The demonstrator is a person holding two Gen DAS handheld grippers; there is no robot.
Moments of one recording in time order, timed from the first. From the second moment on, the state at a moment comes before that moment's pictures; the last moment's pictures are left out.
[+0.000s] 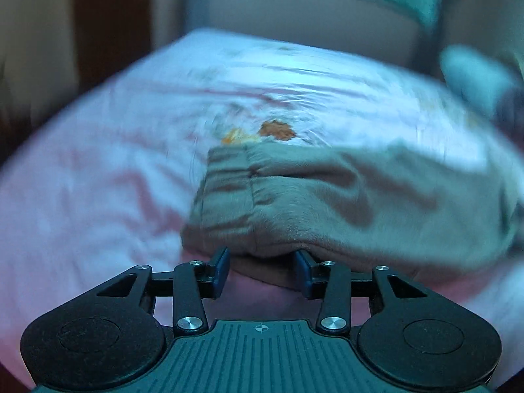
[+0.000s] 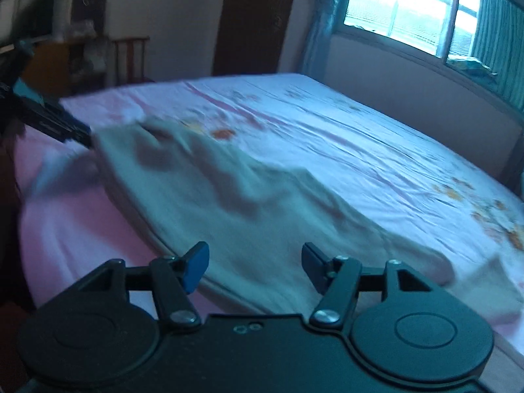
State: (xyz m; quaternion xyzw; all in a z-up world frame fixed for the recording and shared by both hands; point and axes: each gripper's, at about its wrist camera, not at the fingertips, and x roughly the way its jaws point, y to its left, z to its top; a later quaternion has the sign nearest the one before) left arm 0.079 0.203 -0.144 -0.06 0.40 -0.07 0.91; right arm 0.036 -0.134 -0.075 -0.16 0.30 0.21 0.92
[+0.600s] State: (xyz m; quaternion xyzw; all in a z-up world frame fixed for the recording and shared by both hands) left arm 0.039 0.241 -0.182 -0.49 0.38 0.00 0.79; right arm 0.029 -0.142 -0.104 -0.17 0.32 0.17 0.92
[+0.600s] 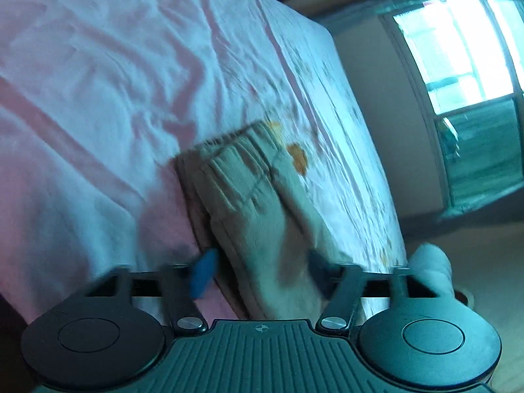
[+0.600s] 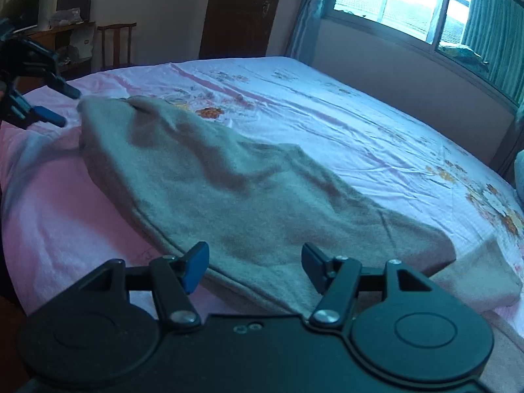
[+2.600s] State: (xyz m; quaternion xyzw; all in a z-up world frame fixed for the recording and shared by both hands) left arm 0.085 -0.009 -0.167 -0.17 0.48 -0.16 0.85; right arm 0.061 -0.279 -0.073 -0.01 0.34 -0.02 0.94
